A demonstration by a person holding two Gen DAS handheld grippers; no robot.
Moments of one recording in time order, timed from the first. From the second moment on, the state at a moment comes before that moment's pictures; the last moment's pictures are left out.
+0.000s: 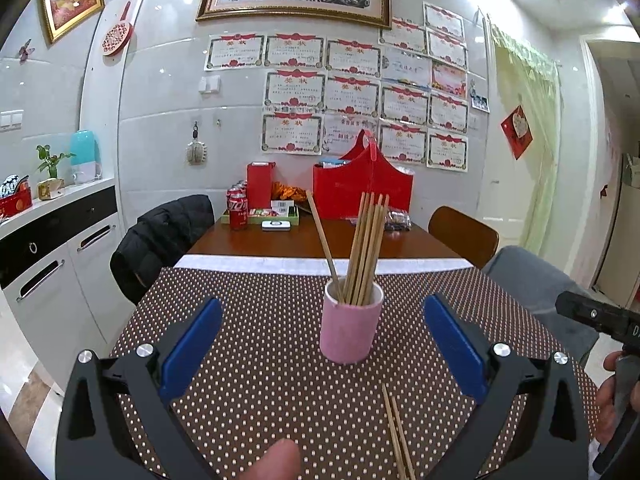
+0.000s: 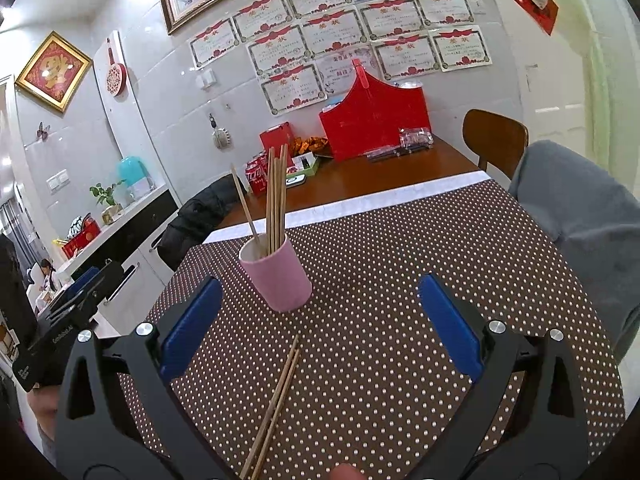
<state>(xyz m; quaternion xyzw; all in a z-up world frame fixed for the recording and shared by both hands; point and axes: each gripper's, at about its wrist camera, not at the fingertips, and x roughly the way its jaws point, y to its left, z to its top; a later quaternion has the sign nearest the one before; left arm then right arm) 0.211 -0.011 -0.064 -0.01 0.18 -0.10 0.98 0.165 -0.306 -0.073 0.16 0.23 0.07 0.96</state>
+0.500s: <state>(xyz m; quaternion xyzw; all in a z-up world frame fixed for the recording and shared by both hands) 0.200 -0.026 -0.132 0.04 0.29 -0.11 0.95 0.154 -0.295 -0.096 0.15 0.27 0.07 0.95</state>
